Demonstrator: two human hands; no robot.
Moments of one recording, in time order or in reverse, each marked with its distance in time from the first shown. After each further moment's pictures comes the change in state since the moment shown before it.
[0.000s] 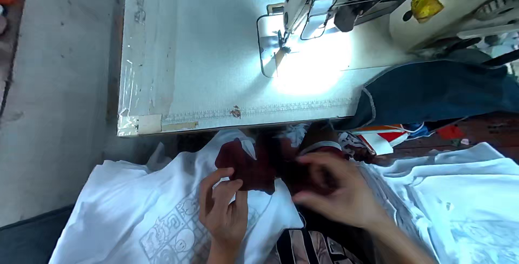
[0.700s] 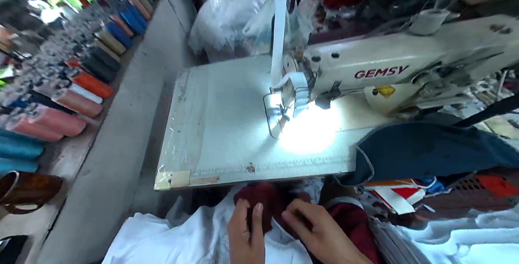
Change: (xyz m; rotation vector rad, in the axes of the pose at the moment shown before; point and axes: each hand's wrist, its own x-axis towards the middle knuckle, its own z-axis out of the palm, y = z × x) left_hand 0.048 0.005 0.016 -0.137 -0.226 -0.326; right_hand 0.039 0.003 0.040 -0.007 -0.015 0.036
